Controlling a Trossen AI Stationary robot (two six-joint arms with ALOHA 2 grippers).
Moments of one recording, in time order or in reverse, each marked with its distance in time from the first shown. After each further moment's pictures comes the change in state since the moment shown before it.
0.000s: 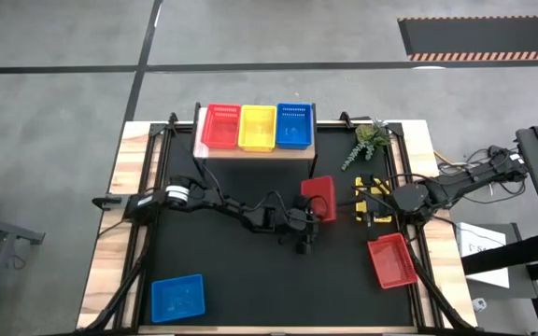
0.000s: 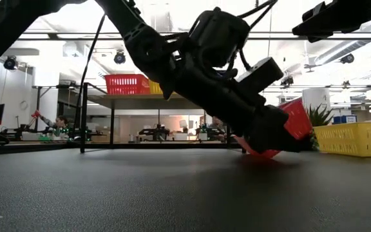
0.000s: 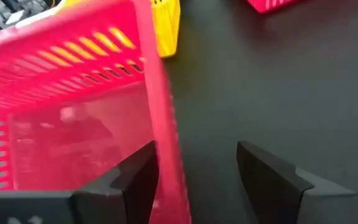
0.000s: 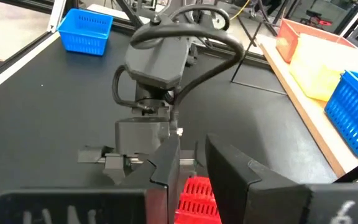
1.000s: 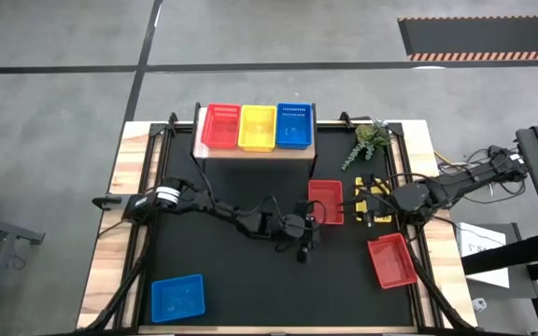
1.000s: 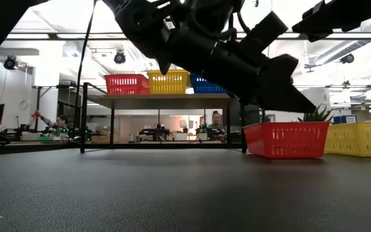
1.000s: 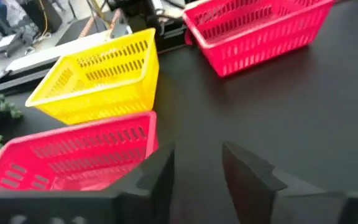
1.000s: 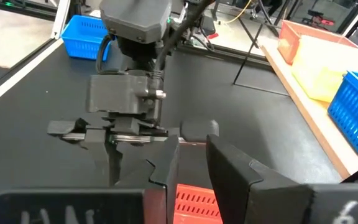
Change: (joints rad) left arm -0.059 -0.077 0.004 -0.005 0.018 -0.025; right arm 0.001 -0.001 0.003 0.007 -0.008 0.019
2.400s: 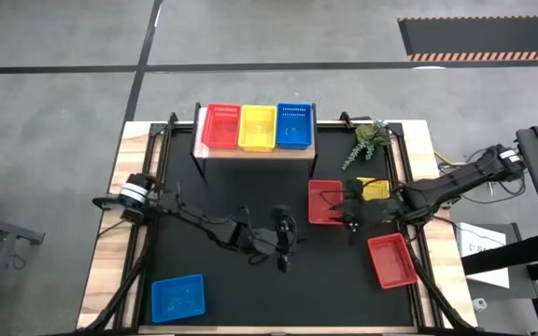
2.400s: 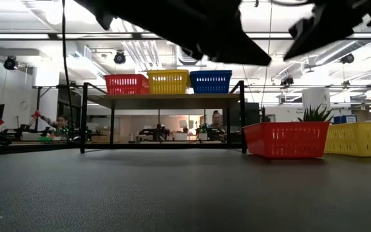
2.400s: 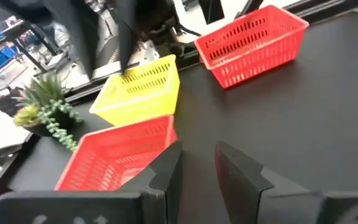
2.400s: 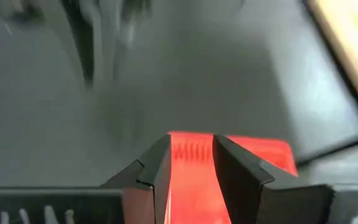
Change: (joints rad) left arm -0.142 -0.263 -0.243 0.018 -0.251 0.027; right arm 0.001 0.335 0.207 -0.257 0.044 0.201
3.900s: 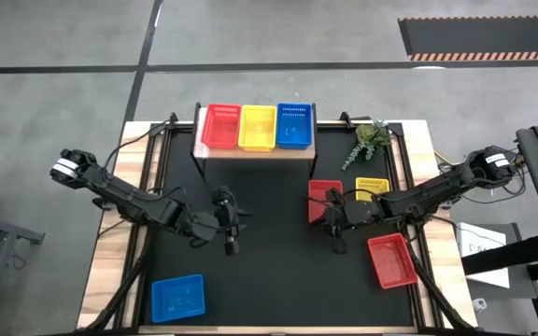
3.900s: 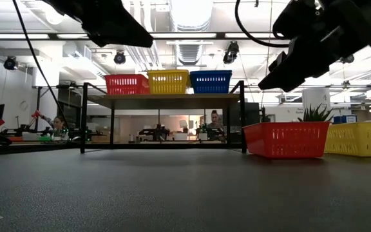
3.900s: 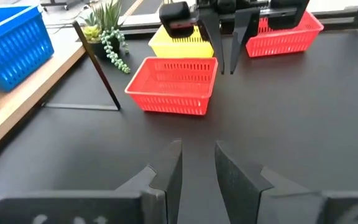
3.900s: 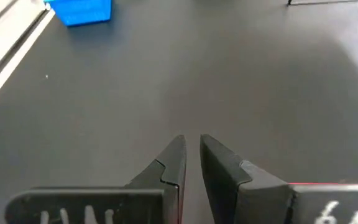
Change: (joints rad) left arm -0.064 -0.659 -0.430 -0.376 -0.103 -0.393; right arm -0.086 0.246 -0.222 0.682 -0.209 0.075
